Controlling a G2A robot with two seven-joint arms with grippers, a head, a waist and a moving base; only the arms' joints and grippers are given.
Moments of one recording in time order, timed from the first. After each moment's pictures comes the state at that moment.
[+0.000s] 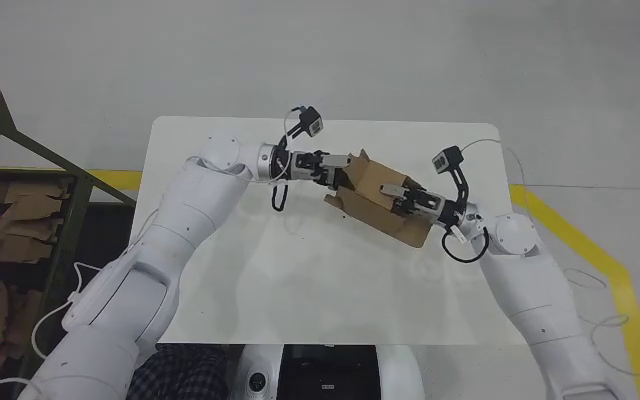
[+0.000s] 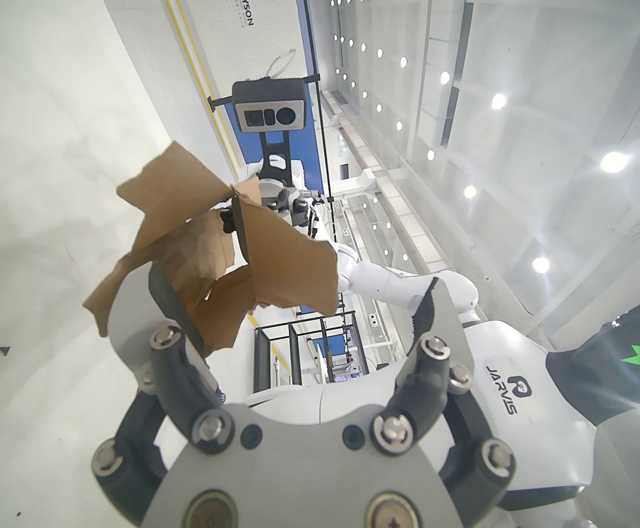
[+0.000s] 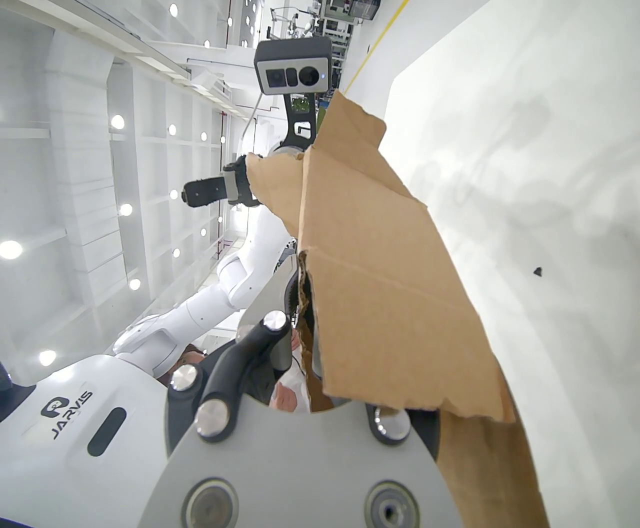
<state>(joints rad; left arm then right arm) 0.59 -1.27 -0.82 -0.84 -0.69 -0.45 -1.37 -1.09 -1.13 1.19 -1.30 0.48 -0.39 1.00</state>
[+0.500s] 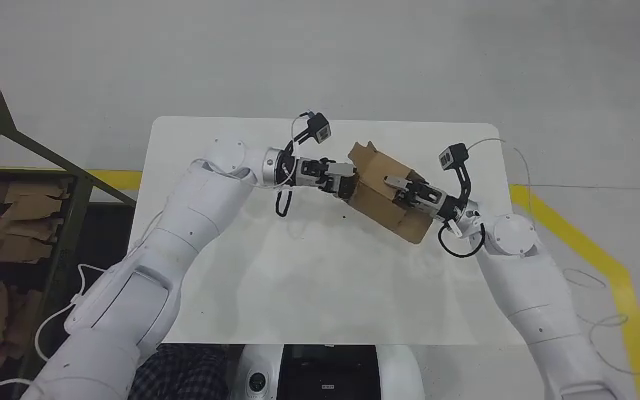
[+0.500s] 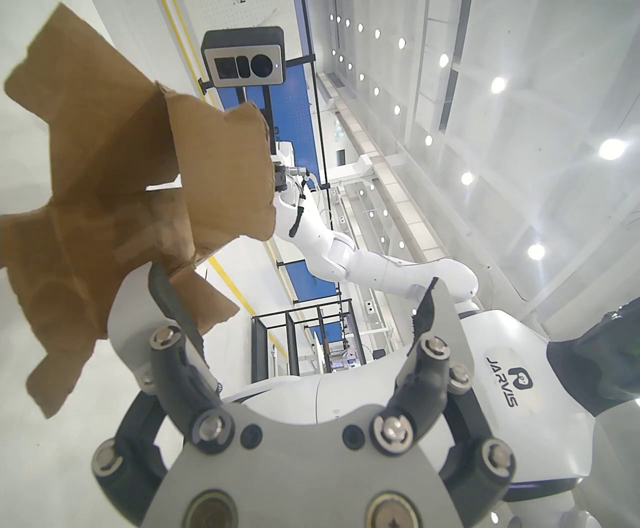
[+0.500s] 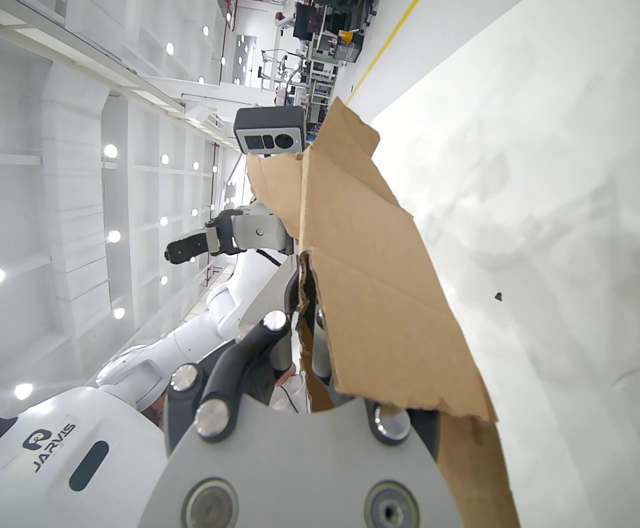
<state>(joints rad) 0.61 -1.28 -0.82 -0.89 -0.69 -0.43 -1.39 -1.09 -1.14 1.19 -1.28 0.43 -0.40 0.89</state>
